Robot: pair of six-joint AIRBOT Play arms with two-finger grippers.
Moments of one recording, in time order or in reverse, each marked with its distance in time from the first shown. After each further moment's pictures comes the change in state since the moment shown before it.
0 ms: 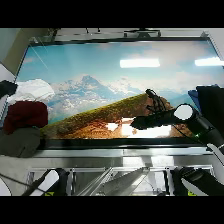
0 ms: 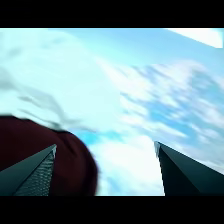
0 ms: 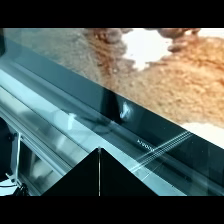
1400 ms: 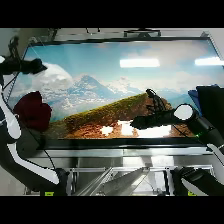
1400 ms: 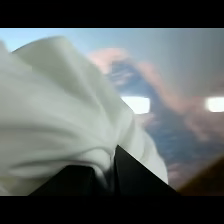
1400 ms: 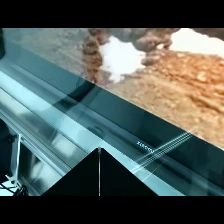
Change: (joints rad) left arm -0.353 -0.697 0.784 -0.118 -0.298 -0.114; right arm 0.000 0.000 0.000 0.000 -0.005 0.000
